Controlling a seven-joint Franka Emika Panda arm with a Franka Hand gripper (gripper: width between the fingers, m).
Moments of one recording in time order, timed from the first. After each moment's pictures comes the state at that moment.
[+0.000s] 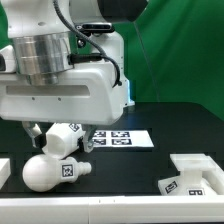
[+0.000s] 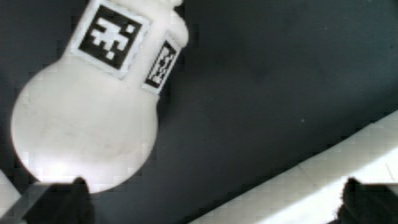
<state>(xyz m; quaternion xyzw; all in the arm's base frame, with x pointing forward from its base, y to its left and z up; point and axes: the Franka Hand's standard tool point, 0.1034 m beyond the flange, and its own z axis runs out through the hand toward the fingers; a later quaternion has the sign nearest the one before) 0.605 -0.104 0.081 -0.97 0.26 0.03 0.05</state>
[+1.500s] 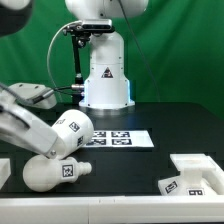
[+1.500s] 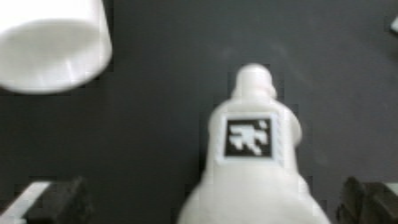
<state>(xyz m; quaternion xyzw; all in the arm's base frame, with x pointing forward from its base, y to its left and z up) 0.554 -0.155 0.052 -0.83 0.37 0.37 0.20</state>
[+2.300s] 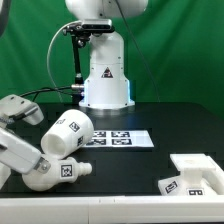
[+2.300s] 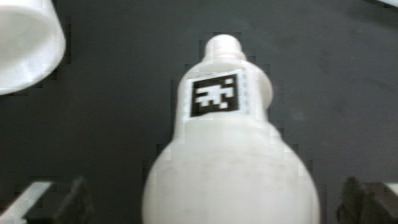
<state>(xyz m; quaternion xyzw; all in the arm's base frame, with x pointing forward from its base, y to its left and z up) 0.568 -0.156 0.042 -0.79 0.44 0.35 0.23</state>
